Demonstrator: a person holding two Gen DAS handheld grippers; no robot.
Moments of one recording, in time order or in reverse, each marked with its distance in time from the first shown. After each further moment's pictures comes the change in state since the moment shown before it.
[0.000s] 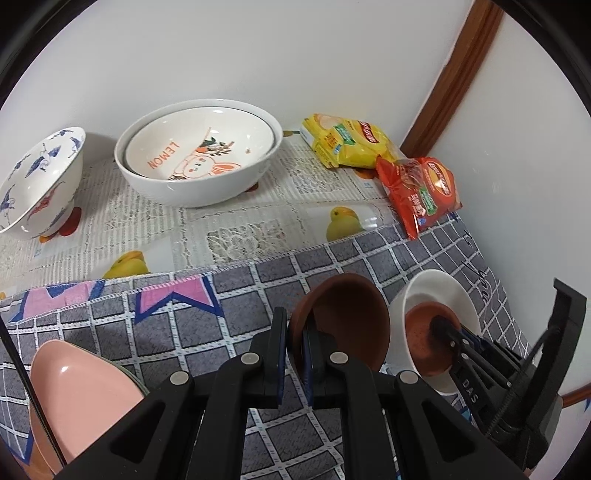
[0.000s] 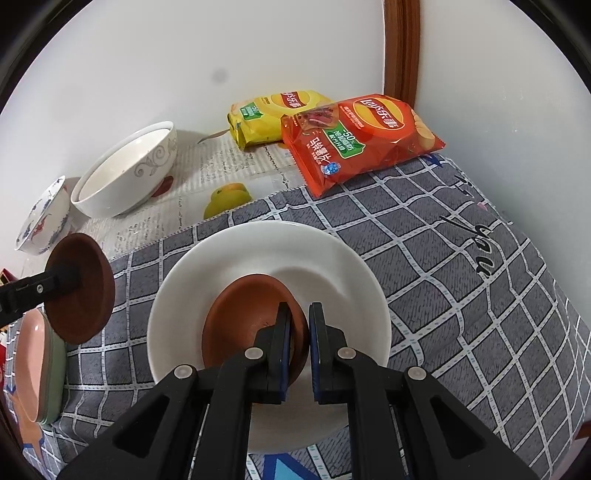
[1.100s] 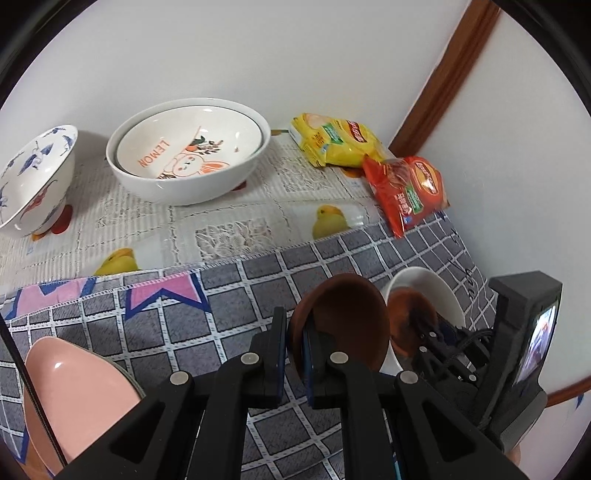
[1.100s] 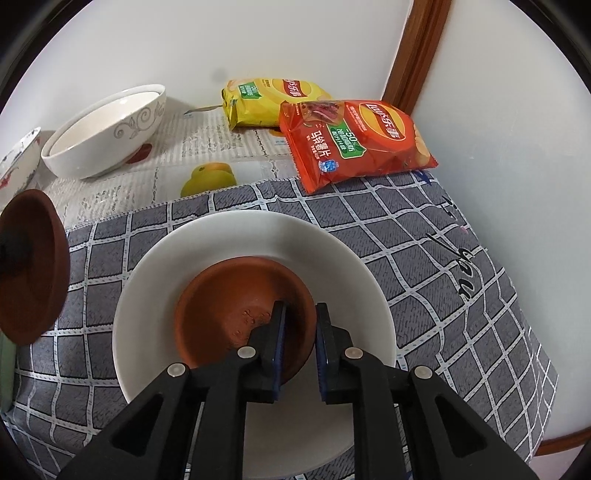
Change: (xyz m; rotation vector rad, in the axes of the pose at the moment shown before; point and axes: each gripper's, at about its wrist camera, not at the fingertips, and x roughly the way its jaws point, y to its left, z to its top) left arm -0.005 -0.003 0.000 -0.001 0.007 -0.042; right arm 0.014 0.022 0.004 -0.141 0.025 -0.189
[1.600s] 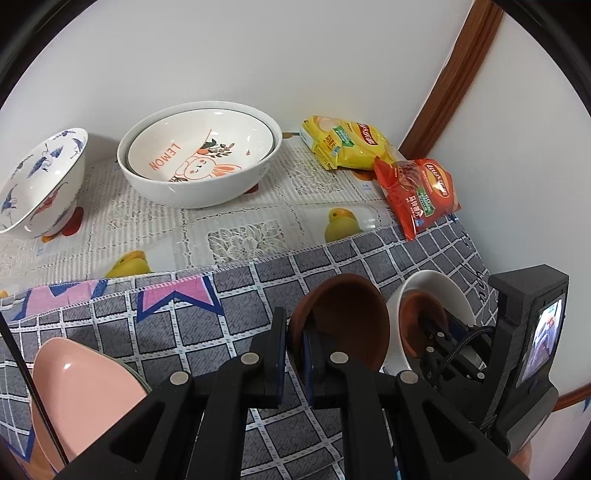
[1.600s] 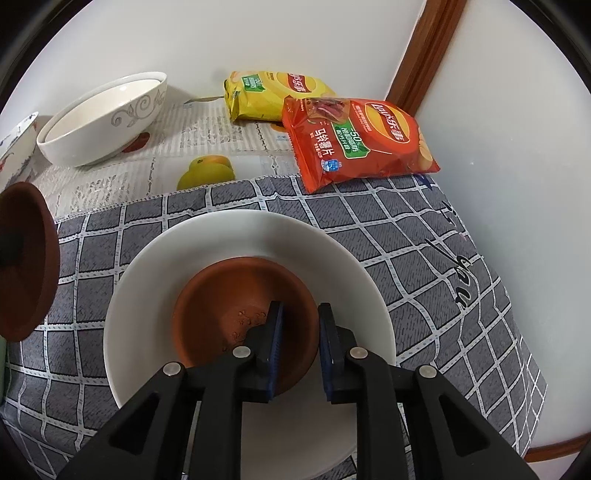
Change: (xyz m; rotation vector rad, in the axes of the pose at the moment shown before) left arm -0.001 0.005 0.001 -0.008 -0.014 0.046; right arm 0.004 0.004 0.004 -0.046 0.024 -0.031
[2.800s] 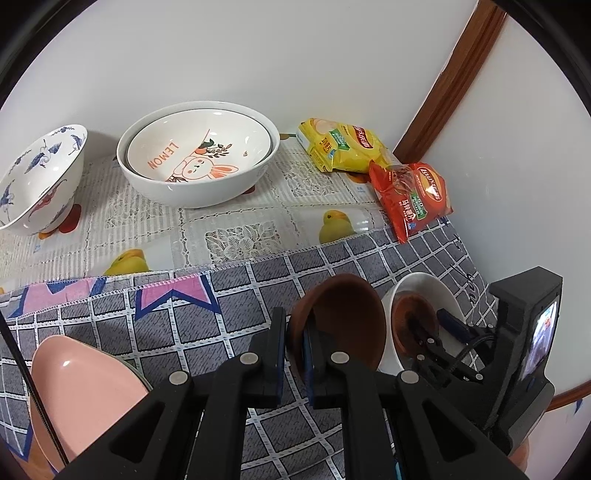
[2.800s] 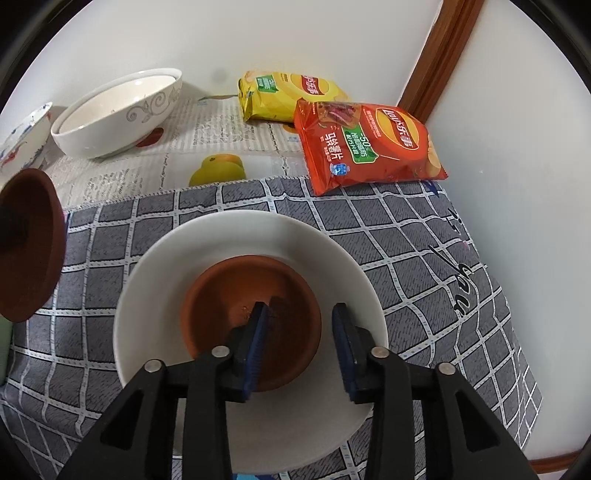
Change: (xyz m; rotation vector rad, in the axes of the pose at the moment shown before) left arm -0.007 0.000 0.003 -0.013 0.003 -0.035; right arm -0.009 -0.002 -0.001 -0.038 -0.003 0.047
